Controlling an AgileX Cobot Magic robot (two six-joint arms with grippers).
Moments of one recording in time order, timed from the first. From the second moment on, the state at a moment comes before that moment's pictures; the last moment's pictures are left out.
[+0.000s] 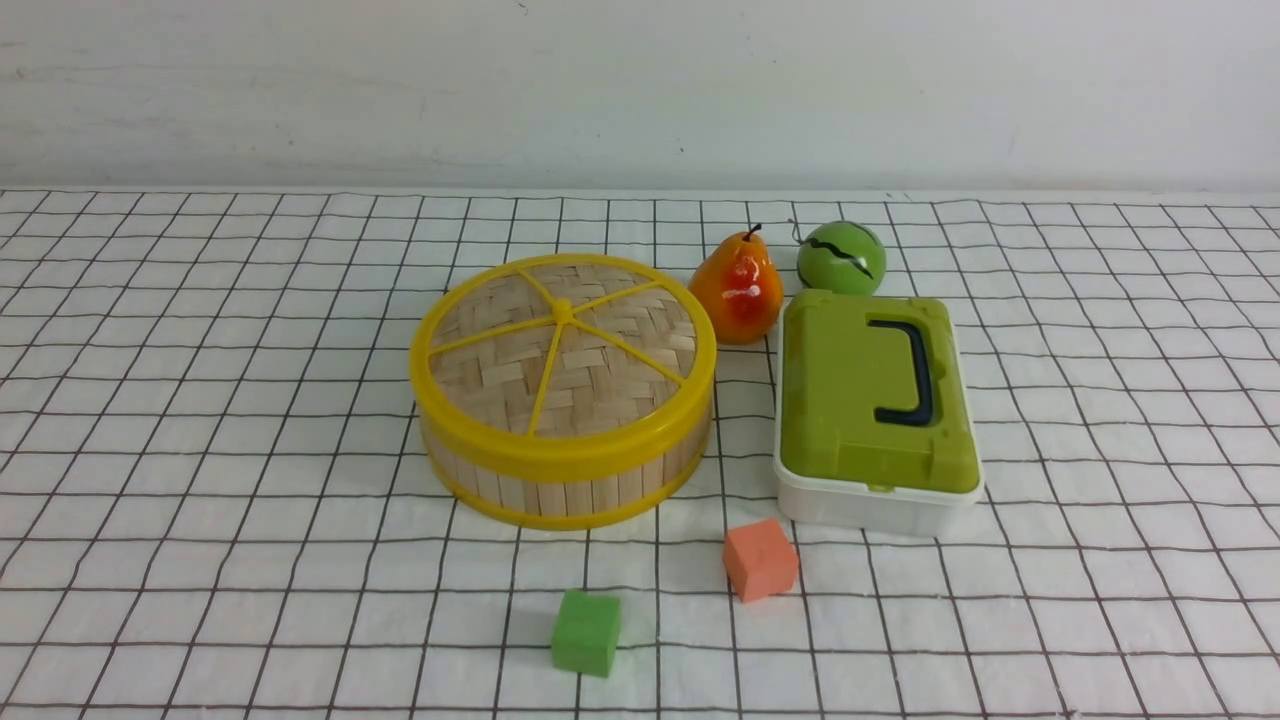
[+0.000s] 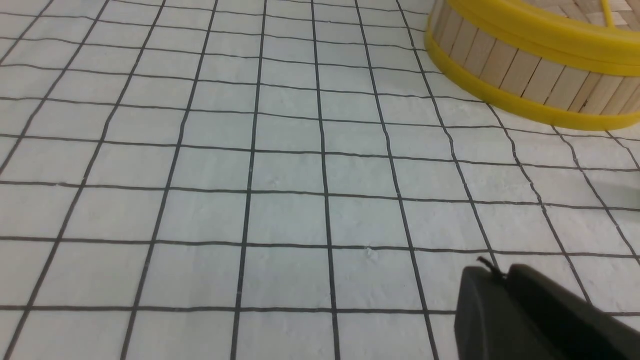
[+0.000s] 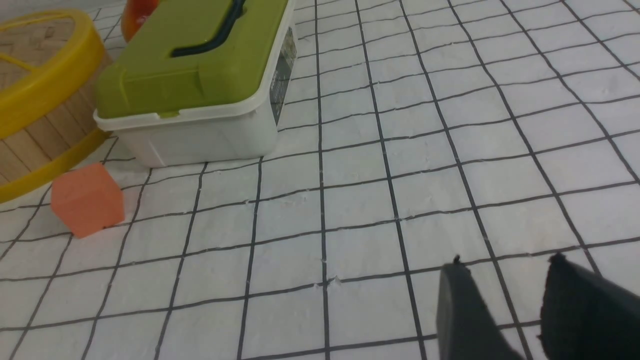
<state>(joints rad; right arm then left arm) -0.04 -0.01 0.02 0.20 0.41 0.08 -0.05 -0.01 0.03 -0.11 0.38 -0.02</state>
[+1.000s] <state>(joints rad) -0.04 -0.01 0.02 0.20 0.41 0.08 -0.05 0.00 -0.09 -0.24 -0.37 -0.31</state>
